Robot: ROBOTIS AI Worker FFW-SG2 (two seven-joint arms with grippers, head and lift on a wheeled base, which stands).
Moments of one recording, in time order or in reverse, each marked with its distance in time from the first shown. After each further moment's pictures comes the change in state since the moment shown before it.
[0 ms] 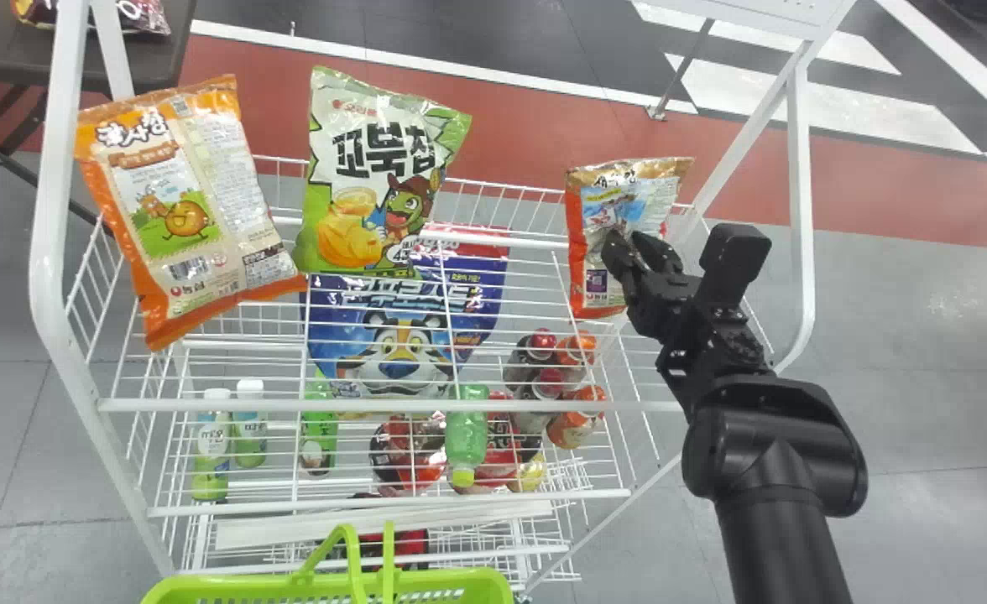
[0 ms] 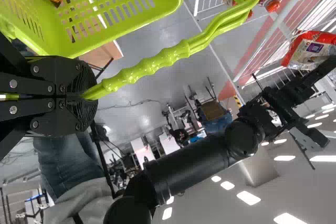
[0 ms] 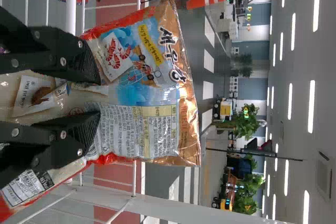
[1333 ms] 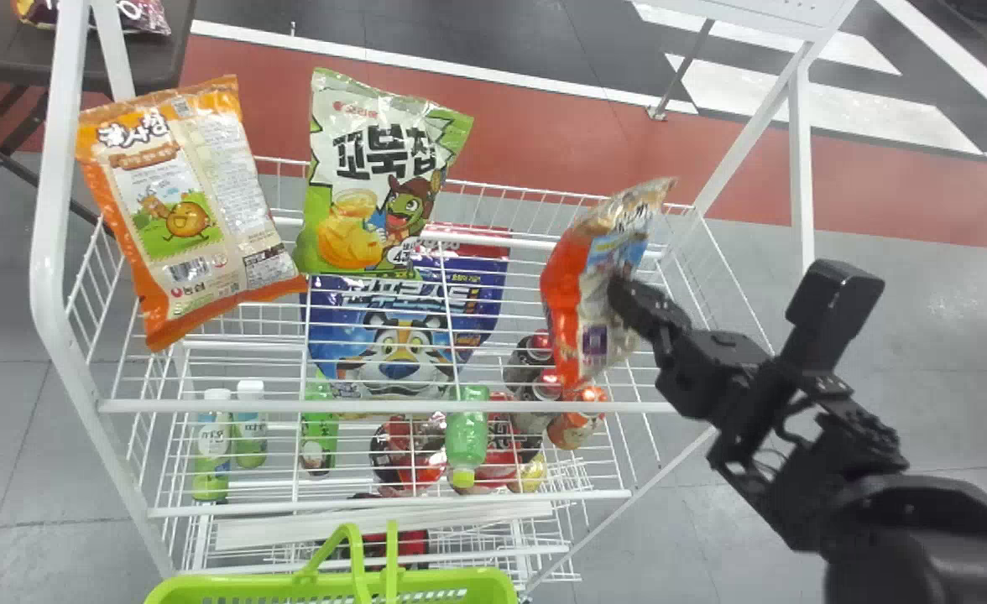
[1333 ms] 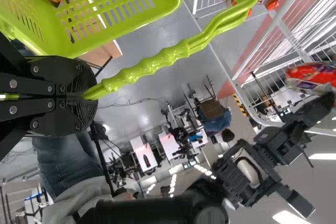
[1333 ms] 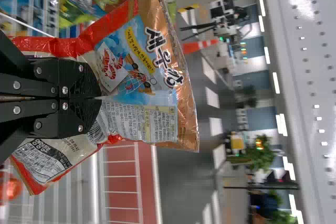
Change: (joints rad) left arm -0.001 -0.001 -0.005 -0.001 0.000 -0.001 -0.003; right arm 0.466 0.067 -0.140 -0.892 -0.329 0.680 0.052
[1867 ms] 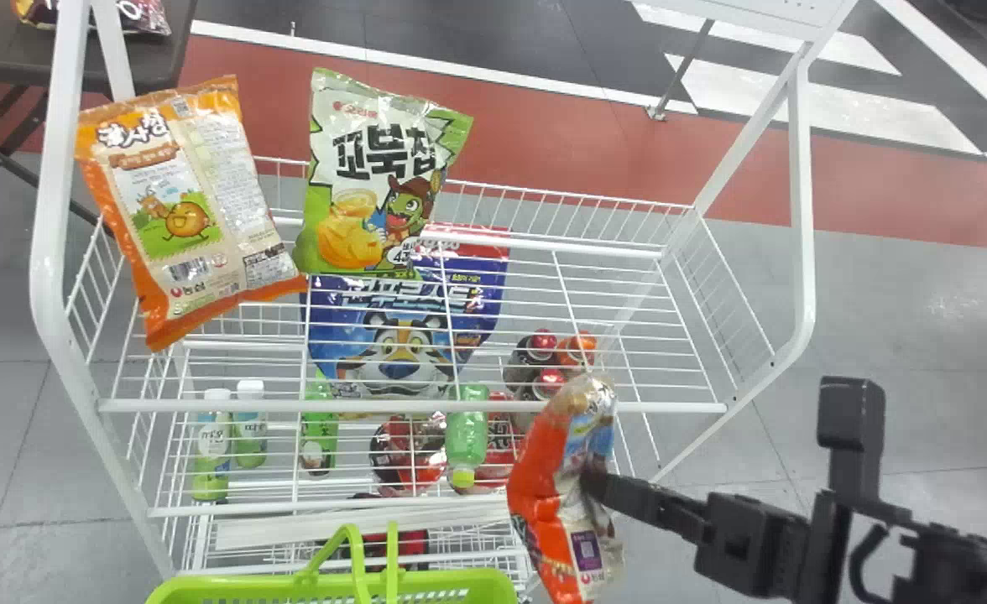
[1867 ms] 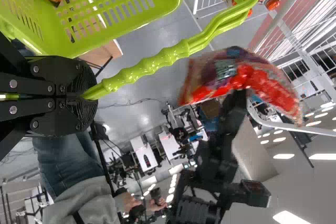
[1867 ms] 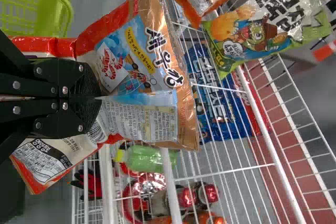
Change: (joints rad) left arm 0.000 0.000 -0.003 0.005 0.000 0.000 0.002; right arm 0.081 0.081 -0.265 -0.211 -0.201 0.667 0.163
